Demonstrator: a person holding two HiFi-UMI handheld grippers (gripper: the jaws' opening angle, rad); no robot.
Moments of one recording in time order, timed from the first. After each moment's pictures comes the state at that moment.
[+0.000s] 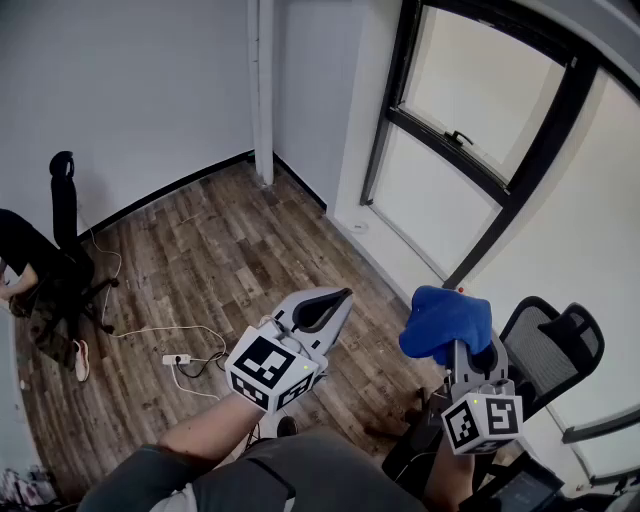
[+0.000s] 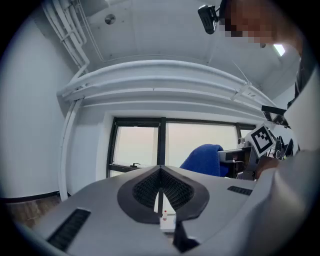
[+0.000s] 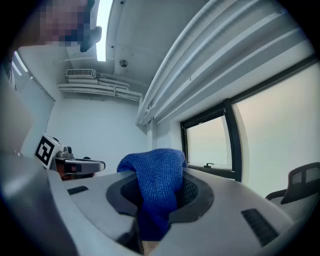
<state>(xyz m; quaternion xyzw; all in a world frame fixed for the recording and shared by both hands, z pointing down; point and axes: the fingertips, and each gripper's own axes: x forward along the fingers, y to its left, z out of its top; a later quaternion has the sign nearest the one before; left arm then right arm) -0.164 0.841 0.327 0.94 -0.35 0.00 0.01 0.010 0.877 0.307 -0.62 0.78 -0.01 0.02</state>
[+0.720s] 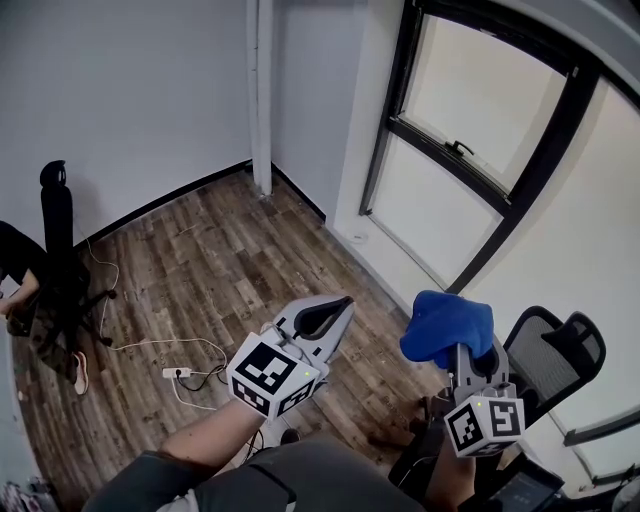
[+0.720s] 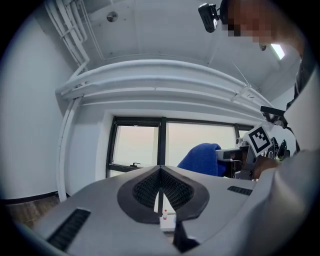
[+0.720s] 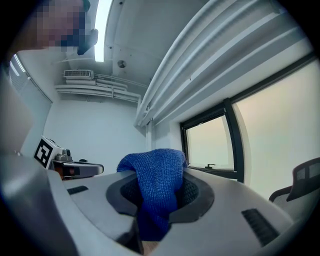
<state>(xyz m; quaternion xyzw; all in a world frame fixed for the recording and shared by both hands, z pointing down) -0.188 0.818 0.328 0.94 -0.34 0.00 0.02 -0.012 0.853 0.304 -0.63 0.78 -0.01 0.03</state>
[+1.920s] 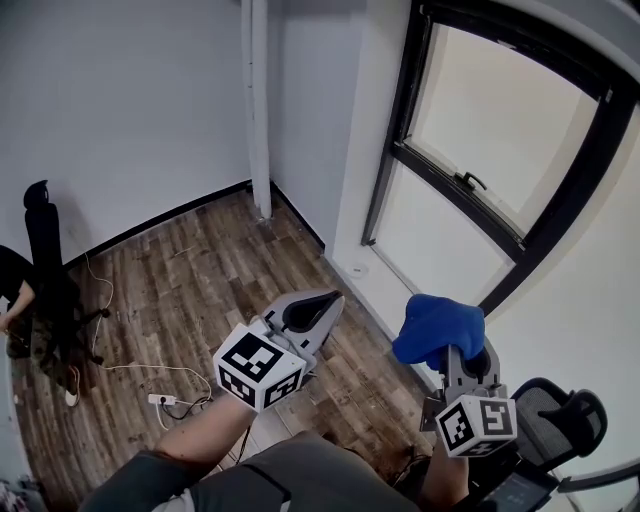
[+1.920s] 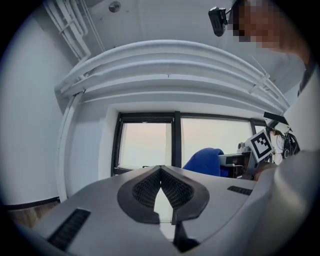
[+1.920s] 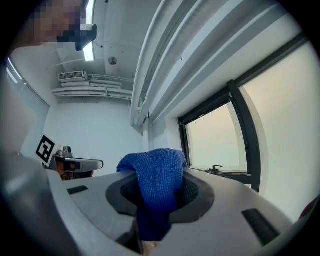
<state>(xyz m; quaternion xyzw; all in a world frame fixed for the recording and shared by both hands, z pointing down) -0.125 0.598 0.324 0.93 -0.37 0.01 0.02 0.062 0.627 0.315 -0.61 0.79 -0.03 0.04</state>
